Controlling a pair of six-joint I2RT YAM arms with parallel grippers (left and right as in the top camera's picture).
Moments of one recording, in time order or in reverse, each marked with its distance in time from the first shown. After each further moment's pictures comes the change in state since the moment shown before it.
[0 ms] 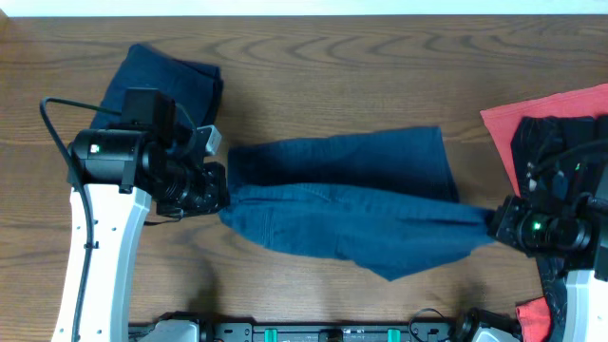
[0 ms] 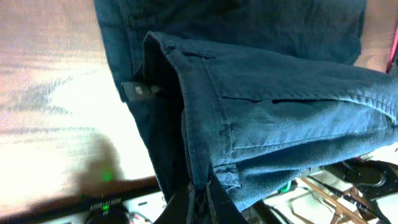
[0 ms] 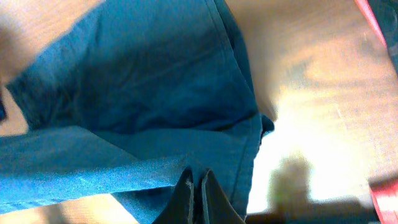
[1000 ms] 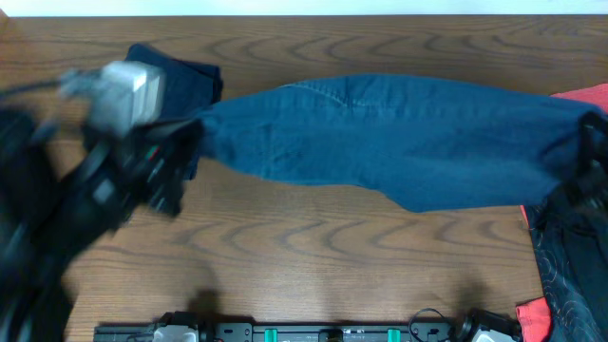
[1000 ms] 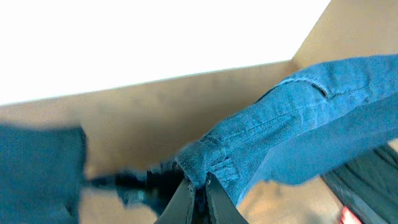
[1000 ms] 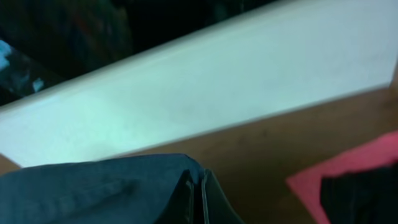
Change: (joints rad) left arm 0.000 -0.206 0.628 0.204 0.079 0.061; right arm 0.000 -0.075 0.656 0.325 -0.059 0.163
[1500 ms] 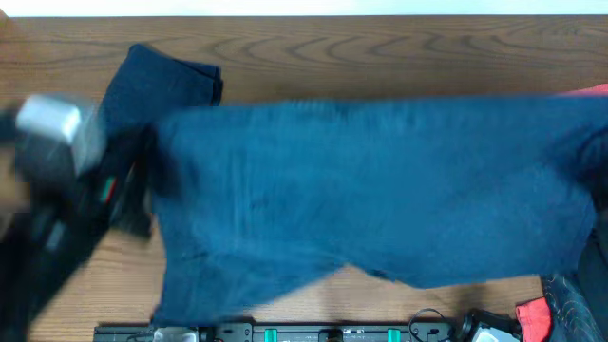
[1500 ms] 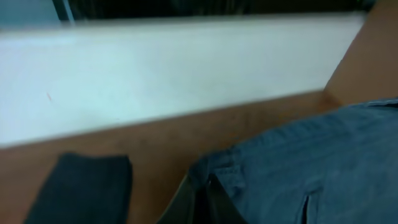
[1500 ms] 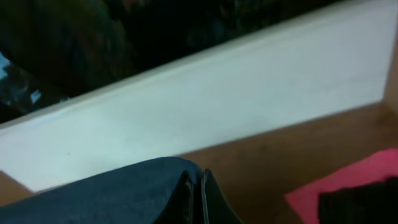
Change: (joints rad) left arm -0.005 0.072 0.124 -0.002 -0.146 0.017; right arm 0.002 0.115 0.157 -0.029 0.021 0.017
